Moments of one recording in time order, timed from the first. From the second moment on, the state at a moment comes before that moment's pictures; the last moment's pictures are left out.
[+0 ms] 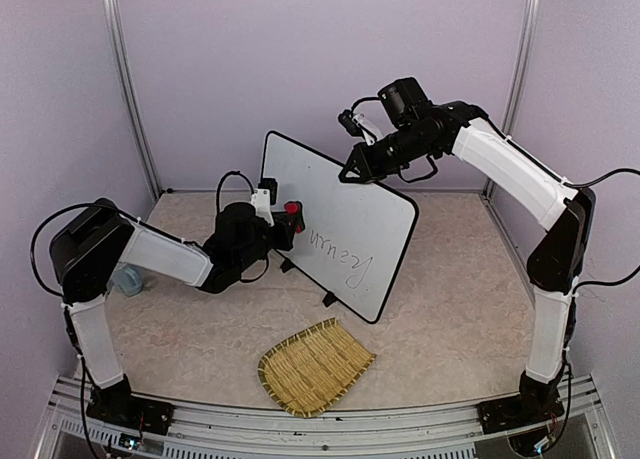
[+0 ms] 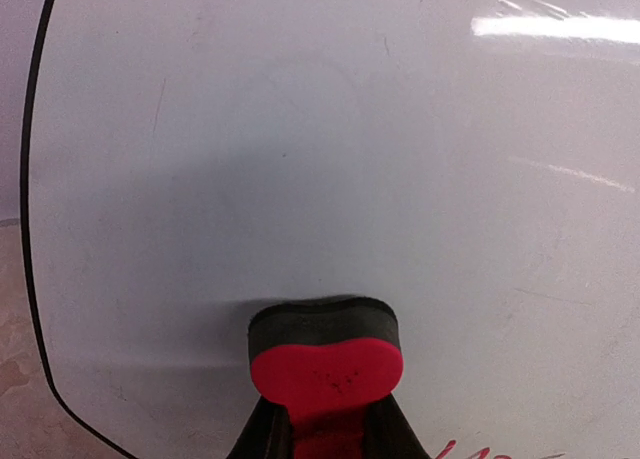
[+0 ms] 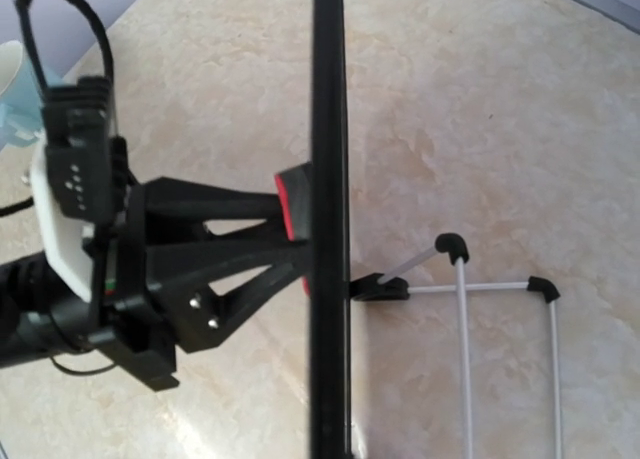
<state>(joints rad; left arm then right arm) -0.71 1.89 0.96 0.80 -0.17 -0.26 0.66 1.99 2.17 -0.92 -0.35 0.11</state>
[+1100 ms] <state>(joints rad) -0.74 1.79 1.02 0.76 -0.18 -0.20 0.66 1.99 2.17 -0.92 -0.38 0.07</state>
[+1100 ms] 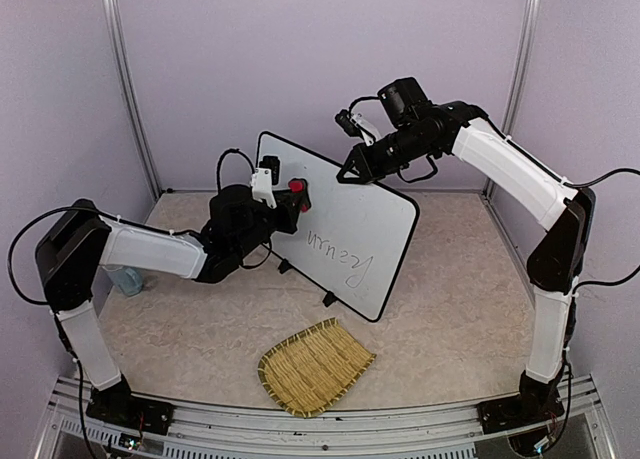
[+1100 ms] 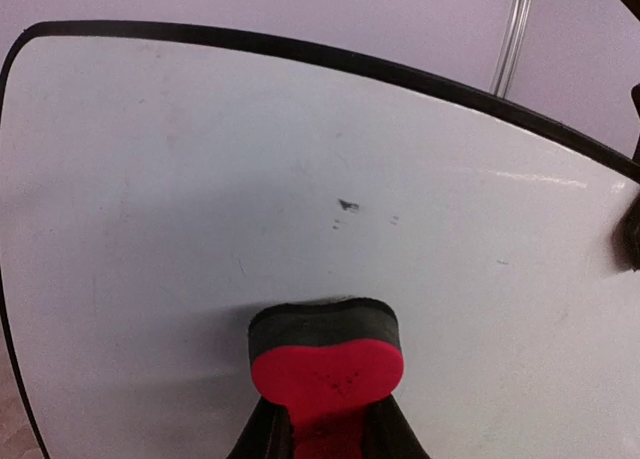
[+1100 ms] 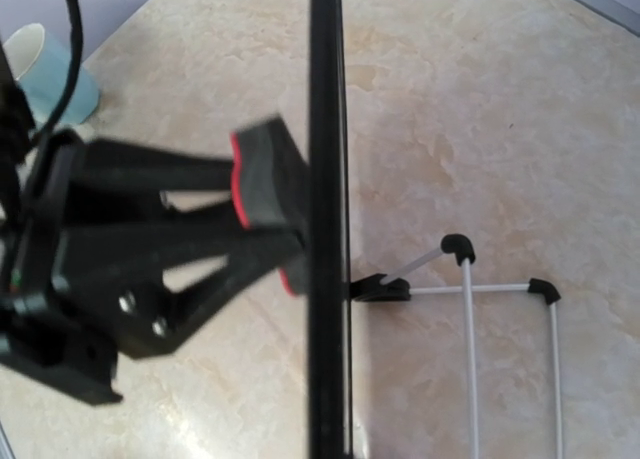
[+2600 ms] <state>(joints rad) -0.77 1.75 0.99 0.73 -0.22 -0.23 0.67 1.98 2.17 -0.92 -0.38 0.05</state>
